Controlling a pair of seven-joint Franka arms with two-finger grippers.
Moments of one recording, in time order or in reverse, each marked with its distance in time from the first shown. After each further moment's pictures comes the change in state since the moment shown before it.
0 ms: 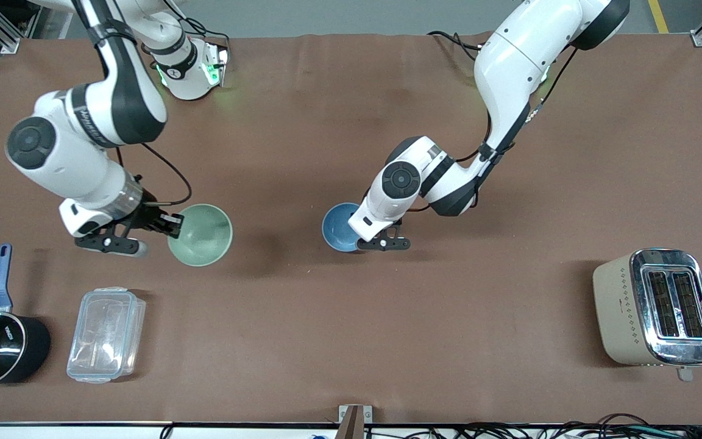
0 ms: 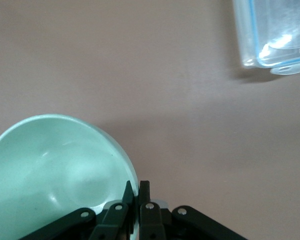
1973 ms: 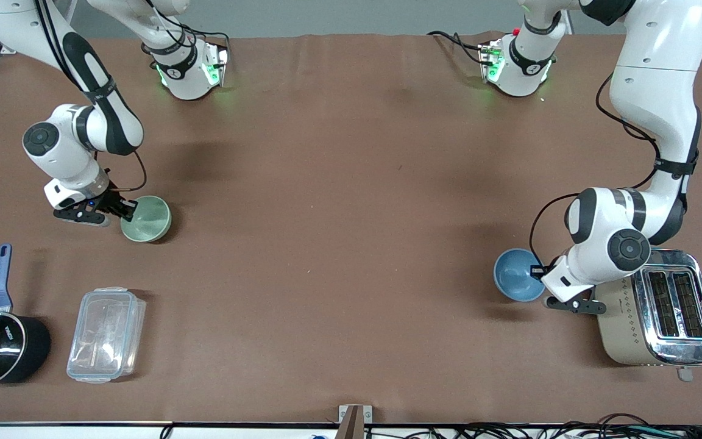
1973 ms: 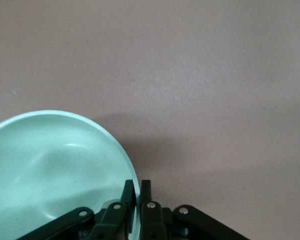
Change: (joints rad) left arm 0.387 -0.111 0.290 -0.105 -0.012 -0.029 0.765; right arm -0.417 0.026 -0.022 -0.655 -0.190 0.748 -0.348
